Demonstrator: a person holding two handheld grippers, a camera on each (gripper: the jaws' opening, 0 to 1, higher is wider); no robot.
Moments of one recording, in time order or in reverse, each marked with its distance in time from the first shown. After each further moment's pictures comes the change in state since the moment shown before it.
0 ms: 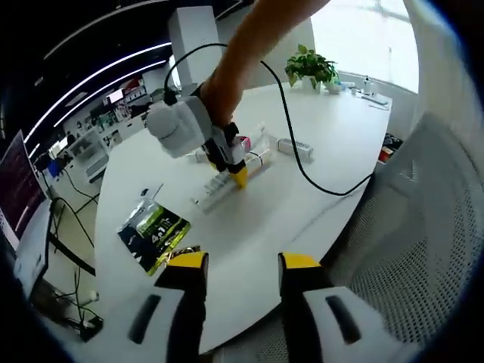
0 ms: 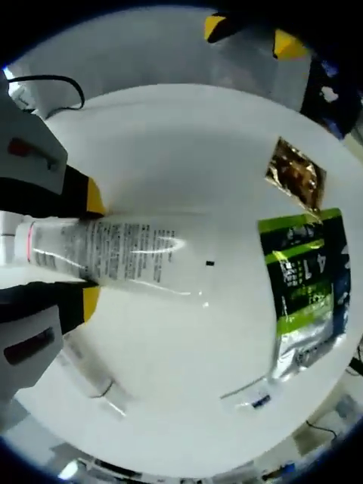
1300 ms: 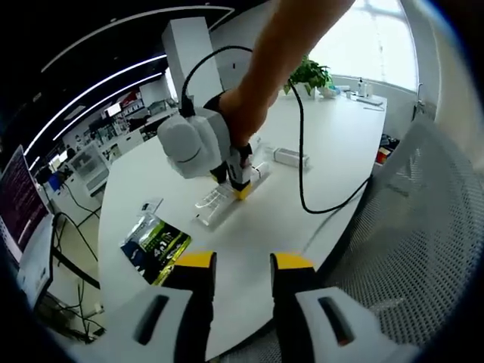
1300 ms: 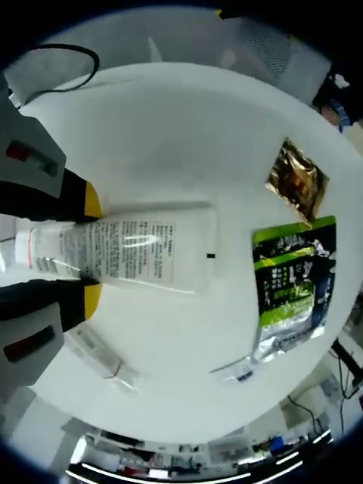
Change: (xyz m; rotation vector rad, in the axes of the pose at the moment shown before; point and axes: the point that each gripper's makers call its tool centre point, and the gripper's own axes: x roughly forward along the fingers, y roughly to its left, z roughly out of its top) left arm -0.003 -0.005 0.011 0.048 -0.049 0.000; right arm -0.006 0.003 -0.001 -0.010 -0.124 -0.269
